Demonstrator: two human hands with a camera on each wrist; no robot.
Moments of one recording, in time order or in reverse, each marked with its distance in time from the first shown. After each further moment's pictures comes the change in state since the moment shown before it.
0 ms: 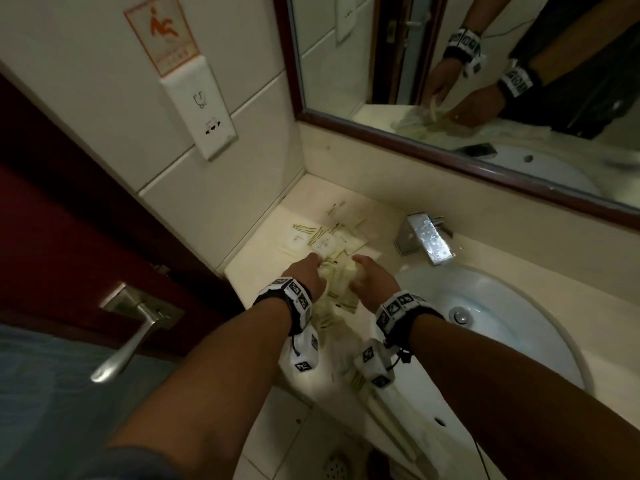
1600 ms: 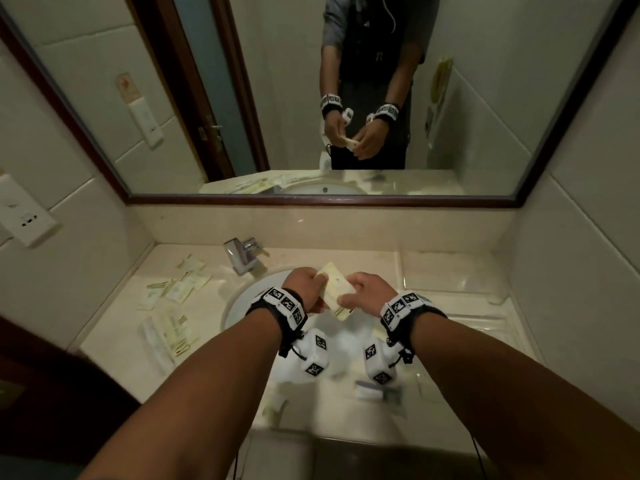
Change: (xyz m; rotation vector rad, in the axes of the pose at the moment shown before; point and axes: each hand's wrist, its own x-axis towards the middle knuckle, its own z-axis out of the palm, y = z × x) left_hand -0.229 0.322 0.140 -0.601 -0.167 0.312; right_hand -0.316 0.209 -0.204 0.355 0.275 0.121
